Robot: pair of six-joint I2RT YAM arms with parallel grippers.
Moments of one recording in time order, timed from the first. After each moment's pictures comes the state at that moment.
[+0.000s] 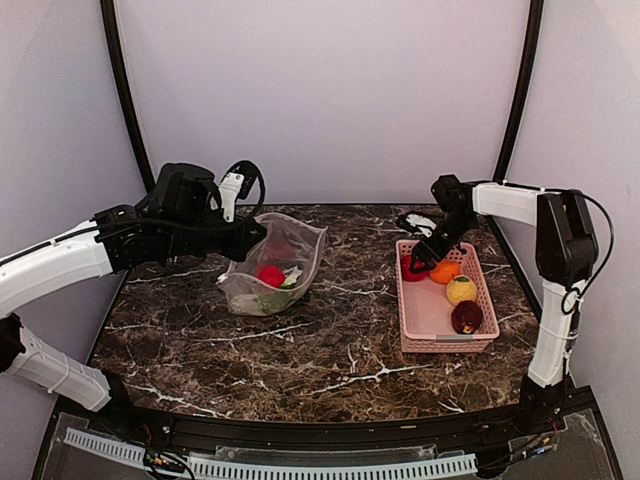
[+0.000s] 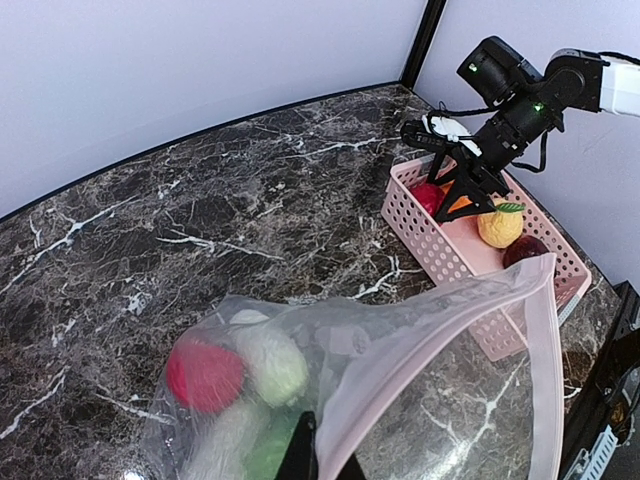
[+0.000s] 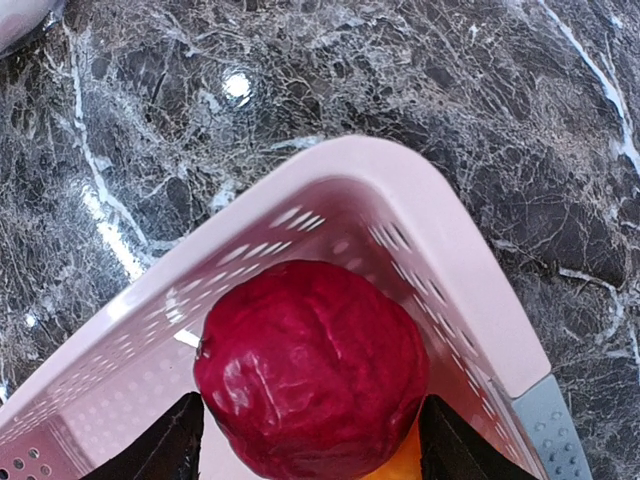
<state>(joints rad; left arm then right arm) -0.83 1.27 1.17 -0.42 -0.12 -0.27 0.28 2.01 1.57 -0.86 -0.32 -0.55</state>
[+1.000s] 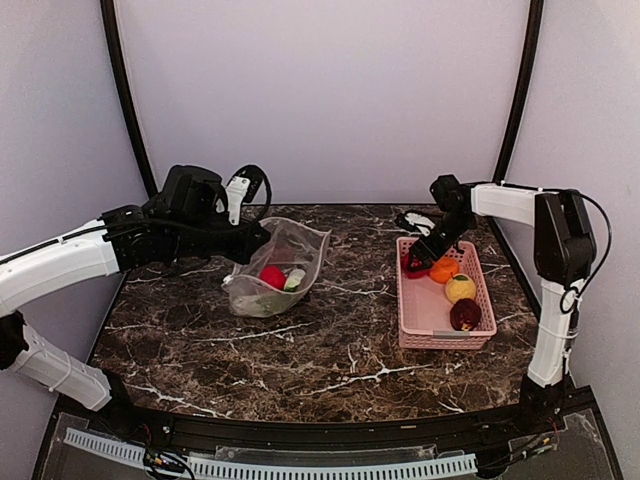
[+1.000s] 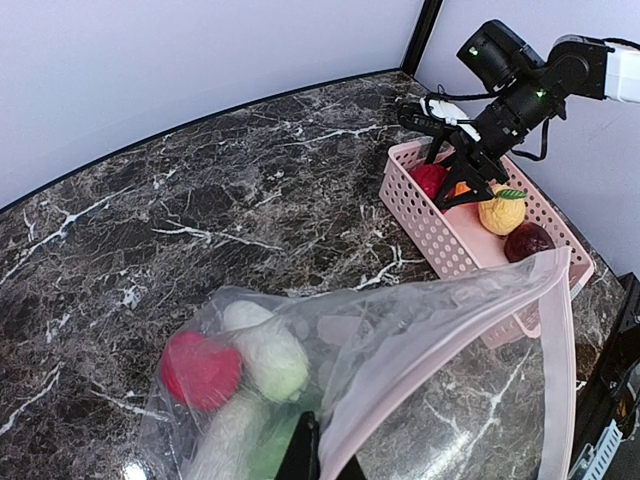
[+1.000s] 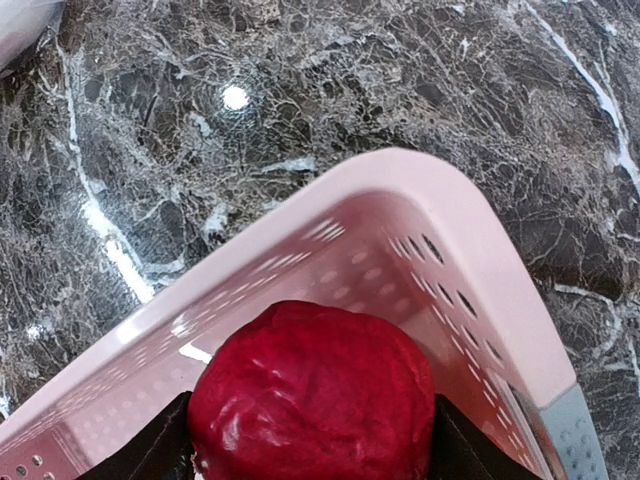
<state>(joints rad) -0.83 1.30 1.17 -0.42 -0.11 -0.26 0.28 2.03 1.58 -0.83 -0.33 -0.52</state>
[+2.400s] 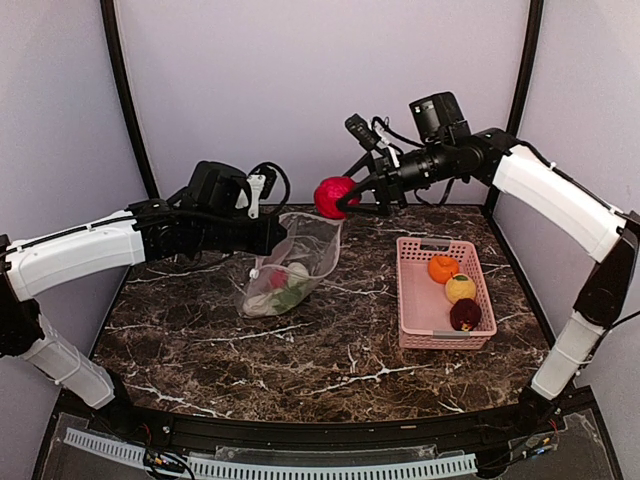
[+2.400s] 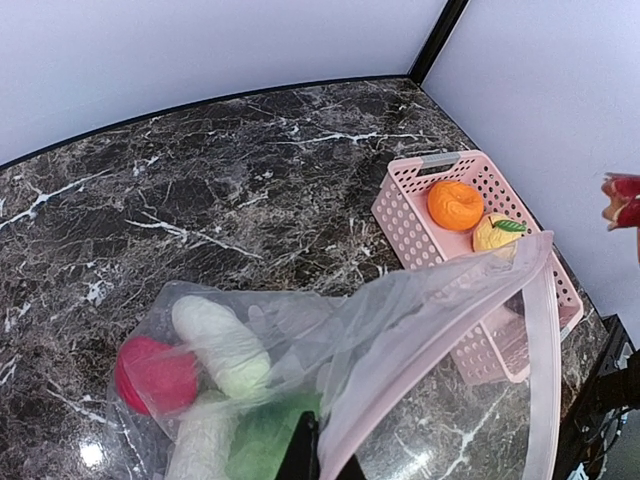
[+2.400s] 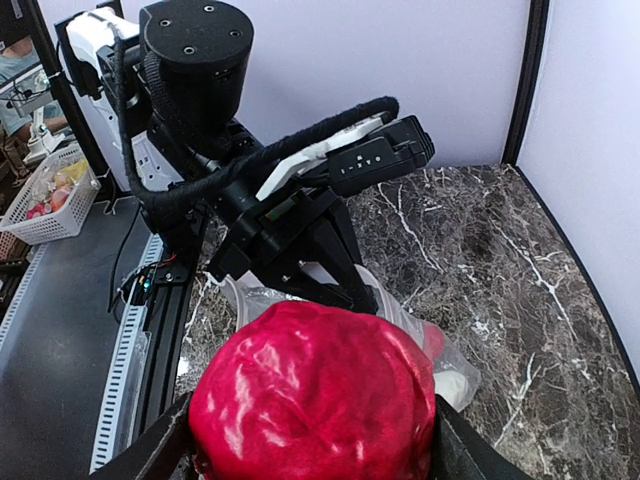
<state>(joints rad) -0.83 1.44 1.26 -0.38 -0.11 -0.39 0.66 1.66 1.78 -0.71 -0.85 -0.36</state>
